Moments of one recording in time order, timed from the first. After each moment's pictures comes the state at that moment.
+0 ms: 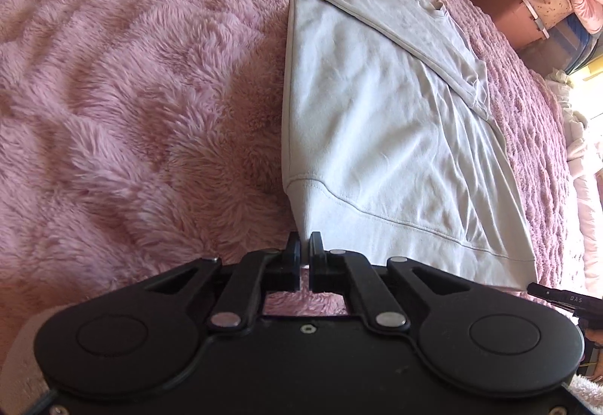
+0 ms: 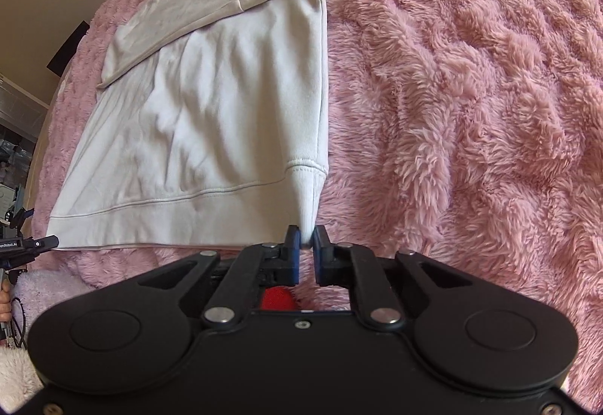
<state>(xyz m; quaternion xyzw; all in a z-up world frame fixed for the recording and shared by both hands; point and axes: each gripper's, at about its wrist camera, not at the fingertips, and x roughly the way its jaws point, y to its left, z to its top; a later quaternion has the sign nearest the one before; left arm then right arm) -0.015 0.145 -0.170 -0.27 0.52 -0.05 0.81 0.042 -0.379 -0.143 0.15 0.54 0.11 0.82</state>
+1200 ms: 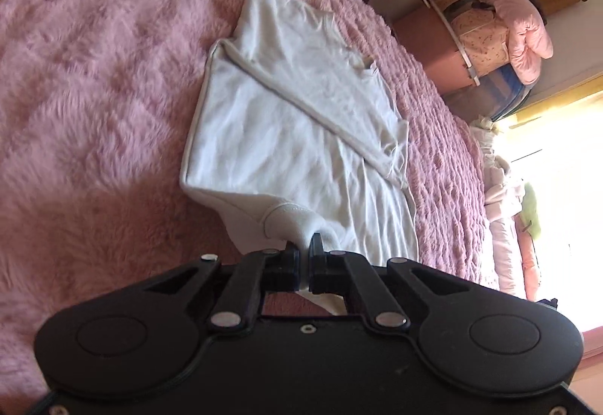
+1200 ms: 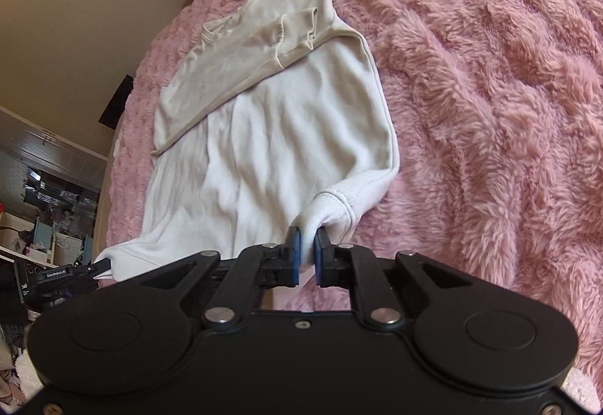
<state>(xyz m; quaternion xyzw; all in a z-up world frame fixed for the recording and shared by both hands) 0.069 0.163 -0.133 -0.36 0.45 -0.13 0.81 0.098 -0.388 -0.127 0.27 0.49 0.17 0.81</state>
